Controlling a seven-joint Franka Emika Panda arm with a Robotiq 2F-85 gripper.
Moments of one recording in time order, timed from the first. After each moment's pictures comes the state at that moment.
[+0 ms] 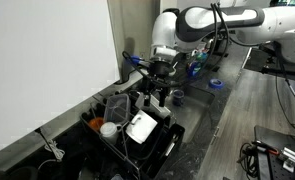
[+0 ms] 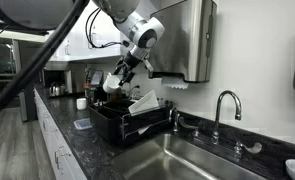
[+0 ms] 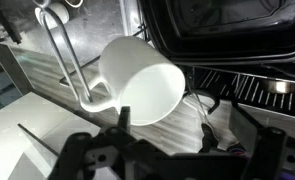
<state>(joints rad) -0.84 1.02 1.32 -1.45 -0.27 1.83 -2.60</state>
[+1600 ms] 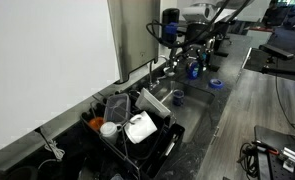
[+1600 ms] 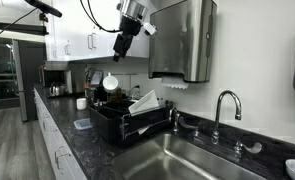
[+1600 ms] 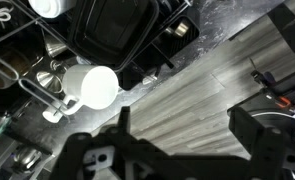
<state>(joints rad) -0.49 0.10 0.42 -1.75 0.41 1.77 -2.39</state>
